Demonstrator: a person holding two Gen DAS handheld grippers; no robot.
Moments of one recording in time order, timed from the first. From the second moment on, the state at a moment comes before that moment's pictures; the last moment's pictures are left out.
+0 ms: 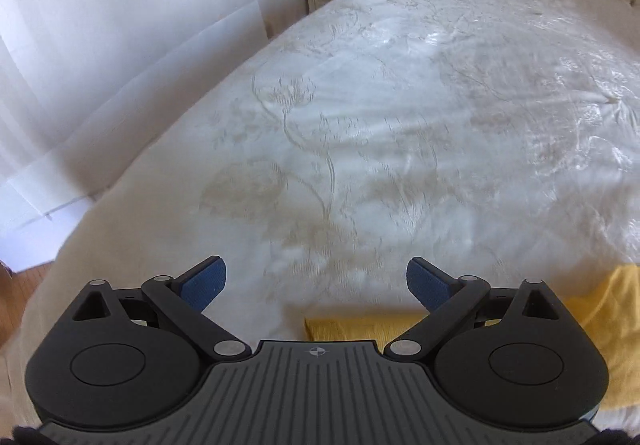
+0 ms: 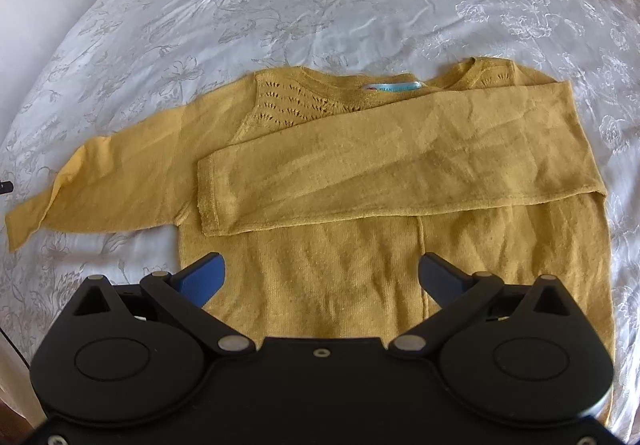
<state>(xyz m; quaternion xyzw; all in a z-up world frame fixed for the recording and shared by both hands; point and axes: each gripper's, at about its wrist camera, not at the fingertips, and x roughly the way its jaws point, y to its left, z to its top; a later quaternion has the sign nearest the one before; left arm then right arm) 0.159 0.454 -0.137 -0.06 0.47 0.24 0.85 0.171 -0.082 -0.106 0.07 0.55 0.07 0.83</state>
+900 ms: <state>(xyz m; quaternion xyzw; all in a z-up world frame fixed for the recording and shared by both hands) 0.121 0.365 -0.072 -0.29 0.35 0.18 0.87 0.159 -0.081 -0.112 0.03 0.55 0.14 0.82</state>
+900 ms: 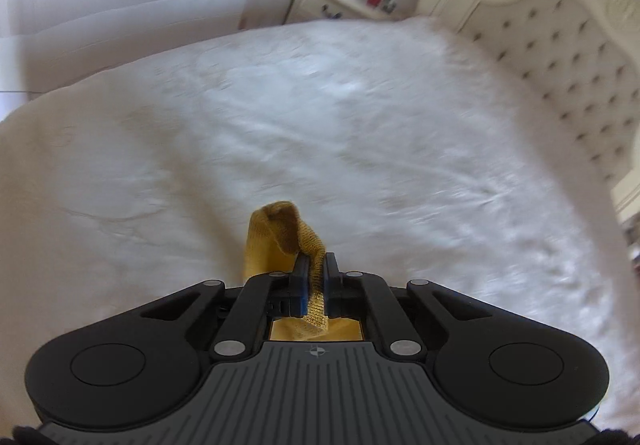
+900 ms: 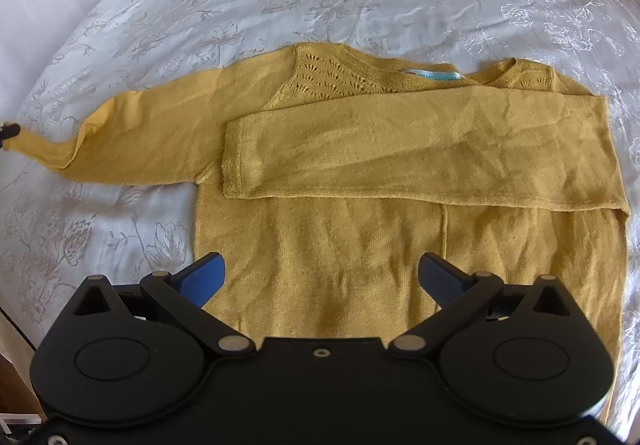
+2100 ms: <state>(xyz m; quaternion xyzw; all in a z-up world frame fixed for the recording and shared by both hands) 0.188 -0.010 -0.119 -0.09 0.48 -0.01 0.87 0.180 -0.283 -0.125 0.12 0.51 0.13 0.84</state>
